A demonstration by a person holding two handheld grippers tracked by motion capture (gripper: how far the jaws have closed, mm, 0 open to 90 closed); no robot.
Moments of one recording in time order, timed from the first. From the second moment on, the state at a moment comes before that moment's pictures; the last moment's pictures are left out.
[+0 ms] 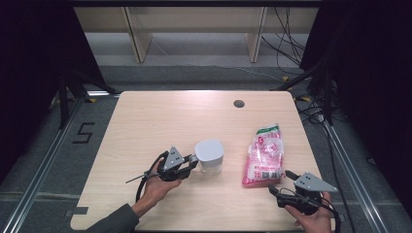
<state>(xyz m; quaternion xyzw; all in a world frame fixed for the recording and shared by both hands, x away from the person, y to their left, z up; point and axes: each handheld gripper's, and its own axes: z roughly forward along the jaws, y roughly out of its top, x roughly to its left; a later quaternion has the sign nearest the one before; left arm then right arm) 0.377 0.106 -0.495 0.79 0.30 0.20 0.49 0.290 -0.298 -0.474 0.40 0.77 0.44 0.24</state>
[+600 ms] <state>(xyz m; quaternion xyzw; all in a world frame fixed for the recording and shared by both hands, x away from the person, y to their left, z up) 0.373 0.122 -0.497 0.82 0.22 0.14 0.52 0.290 -0.301 -0.476 0.40 0.77 0.44 0.24</state>
